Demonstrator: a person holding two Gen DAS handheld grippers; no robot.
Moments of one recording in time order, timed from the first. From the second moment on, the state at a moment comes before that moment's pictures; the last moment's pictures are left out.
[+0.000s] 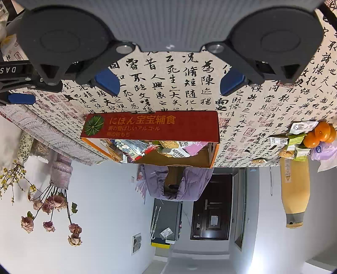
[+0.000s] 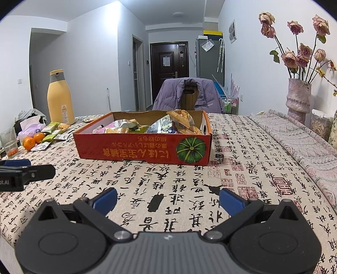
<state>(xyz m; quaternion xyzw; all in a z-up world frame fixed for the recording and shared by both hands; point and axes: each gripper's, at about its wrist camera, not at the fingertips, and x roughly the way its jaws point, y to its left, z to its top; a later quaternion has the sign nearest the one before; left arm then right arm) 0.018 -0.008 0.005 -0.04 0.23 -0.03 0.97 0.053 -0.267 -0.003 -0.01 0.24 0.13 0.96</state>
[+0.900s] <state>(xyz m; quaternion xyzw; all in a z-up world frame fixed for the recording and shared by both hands) 0.017 -0.009 0.004 -0.04 0.23 -0.03 0.97 0.050 -0.267 -0.007 -0.01 0.25 0.13 0.96</state>
